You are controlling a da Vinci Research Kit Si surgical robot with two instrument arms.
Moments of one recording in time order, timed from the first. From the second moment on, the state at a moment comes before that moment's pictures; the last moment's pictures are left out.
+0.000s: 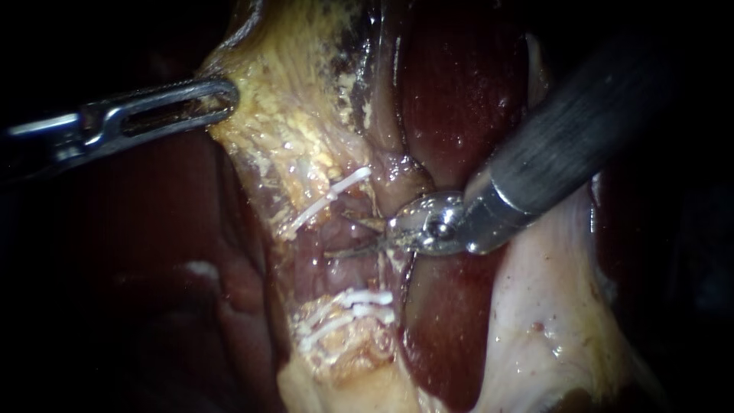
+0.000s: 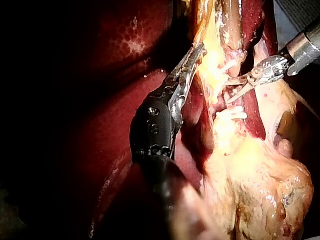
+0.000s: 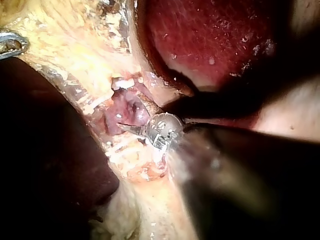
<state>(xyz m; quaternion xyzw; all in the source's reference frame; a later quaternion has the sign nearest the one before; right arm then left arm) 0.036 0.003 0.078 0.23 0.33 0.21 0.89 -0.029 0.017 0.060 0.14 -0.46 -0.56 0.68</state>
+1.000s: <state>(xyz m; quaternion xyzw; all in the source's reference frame) 0.025 0.008 0.070 0.08 0.47 0.02 0.88 -0.030 0.017 0.060 0.14 -0.46 -0.56 0.68</state>
